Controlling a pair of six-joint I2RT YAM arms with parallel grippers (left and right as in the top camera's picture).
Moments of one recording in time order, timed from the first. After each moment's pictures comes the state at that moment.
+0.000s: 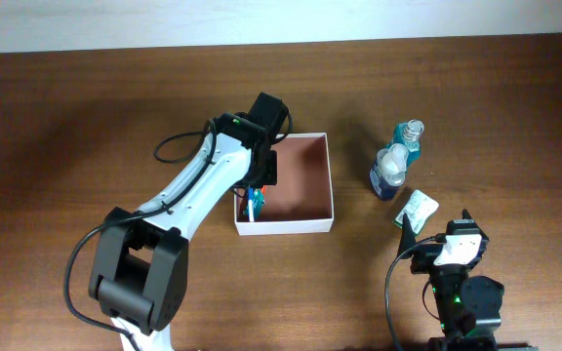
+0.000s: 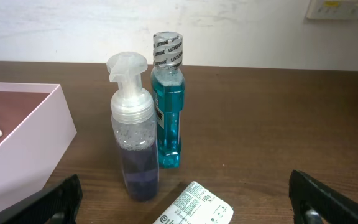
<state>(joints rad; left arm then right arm) -0.50 1.96 1.55 -1.00 -0.13 -0.46 0.00 0.10 0.01 -0.07 0.00 -0.03</state>
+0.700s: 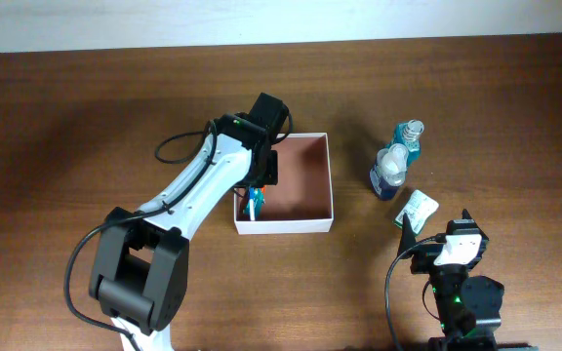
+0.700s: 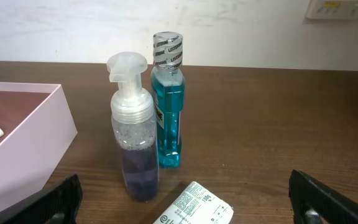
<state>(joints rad) -0.50 1.96 1.55 -0.98 -0.13 -0.46 0.00 0.10 0.01 -0.07 0.00 -0.03</state>
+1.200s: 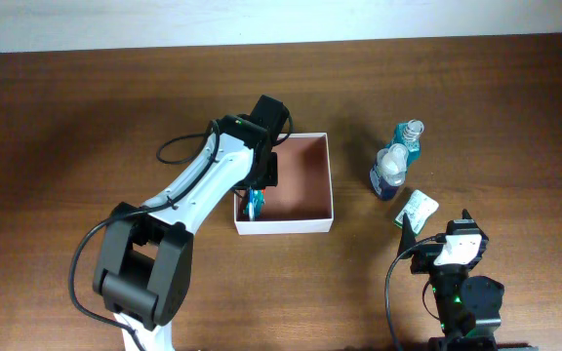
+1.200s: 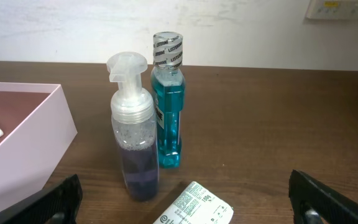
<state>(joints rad) -0.50 1.99 1.55 -0.98 -0.13 -0.47 0.00 0.10 0.01 -0.07 0.00 -0.03</state>
